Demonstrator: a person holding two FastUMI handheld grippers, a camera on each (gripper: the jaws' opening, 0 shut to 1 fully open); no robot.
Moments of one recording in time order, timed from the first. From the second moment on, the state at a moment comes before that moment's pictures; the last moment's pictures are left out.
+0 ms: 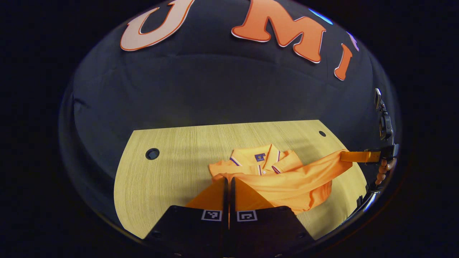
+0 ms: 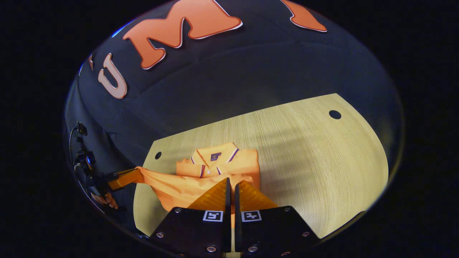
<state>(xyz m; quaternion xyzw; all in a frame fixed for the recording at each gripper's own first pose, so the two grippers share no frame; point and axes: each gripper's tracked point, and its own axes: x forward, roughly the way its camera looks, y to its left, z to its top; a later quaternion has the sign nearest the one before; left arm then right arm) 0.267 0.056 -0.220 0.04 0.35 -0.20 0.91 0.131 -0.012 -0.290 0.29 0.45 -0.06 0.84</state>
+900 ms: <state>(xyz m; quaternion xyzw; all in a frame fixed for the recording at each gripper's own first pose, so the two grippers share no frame) 0.380 0.055 -0.219 0.05 0.33 -0.15 0.93 0.233 -0.062 -0.341 0.30 0.45 -0.13 0.83</state>
